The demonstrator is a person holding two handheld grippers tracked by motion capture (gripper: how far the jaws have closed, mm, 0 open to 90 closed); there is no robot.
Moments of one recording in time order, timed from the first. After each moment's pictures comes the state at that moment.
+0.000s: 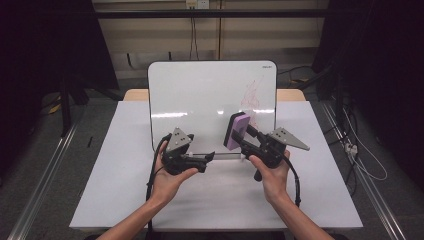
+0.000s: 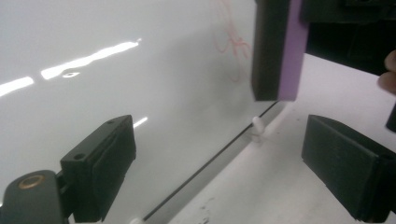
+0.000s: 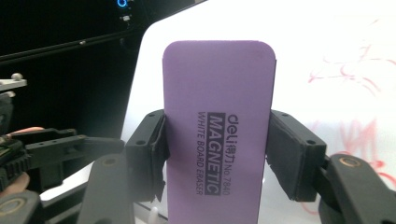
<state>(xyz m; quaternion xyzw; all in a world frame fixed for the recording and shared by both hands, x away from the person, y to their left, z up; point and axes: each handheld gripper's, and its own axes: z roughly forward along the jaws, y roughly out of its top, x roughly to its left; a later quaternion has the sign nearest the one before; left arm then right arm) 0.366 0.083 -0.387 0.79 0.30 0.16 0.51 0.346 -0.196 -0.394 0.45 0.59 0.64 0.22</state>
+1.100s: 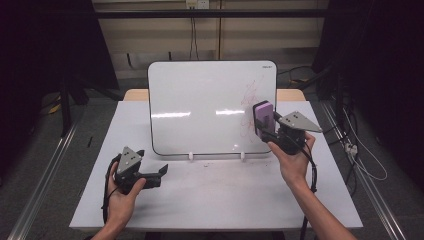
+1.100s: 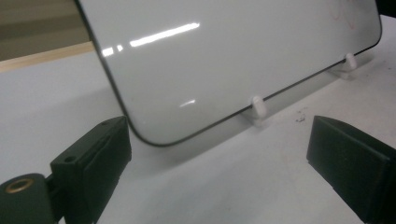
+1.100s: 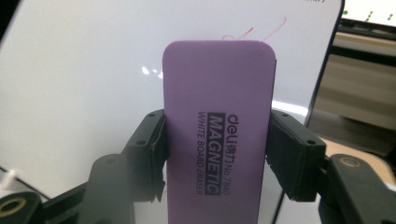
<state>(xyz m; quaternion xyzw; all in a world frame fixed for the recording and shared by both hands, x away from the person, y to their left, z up) 0.330 0.196 -0.418 0.77 0.39 0.23 0.46 0.365 -0.238 -0.359 0.44 0.68 0.46 0.37</state>
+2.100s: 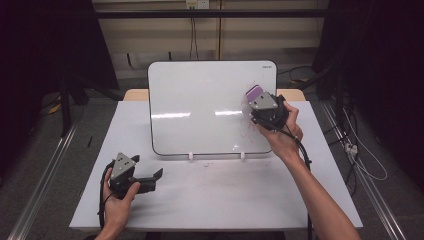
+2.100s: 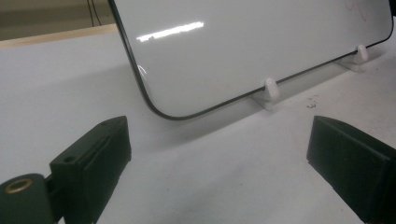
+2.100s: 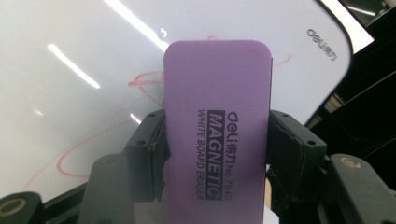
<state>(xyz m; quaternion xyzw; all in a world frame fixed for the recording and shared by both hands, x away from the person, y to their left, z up) 0.329 0.209 -0.431 0.75 0.41 0.22 0.47 0.428 -0.201 -0.348 0.35 0.76 0.24 0.49</state>
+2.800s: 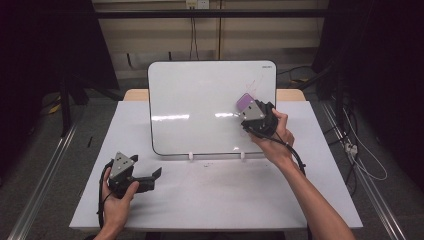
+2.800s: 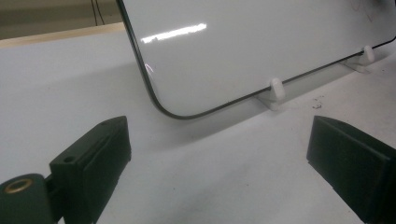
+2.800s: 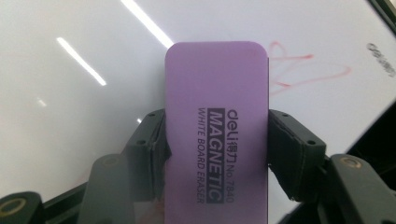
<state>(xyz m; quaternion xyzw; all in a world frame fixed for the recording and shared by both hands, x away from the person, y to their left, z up) 0.330 0.211 -0.432 0.75 0.41 0.22 0.46 0.419 -0.179 -0.369 0.30 0.78 0.24 0.49</state>
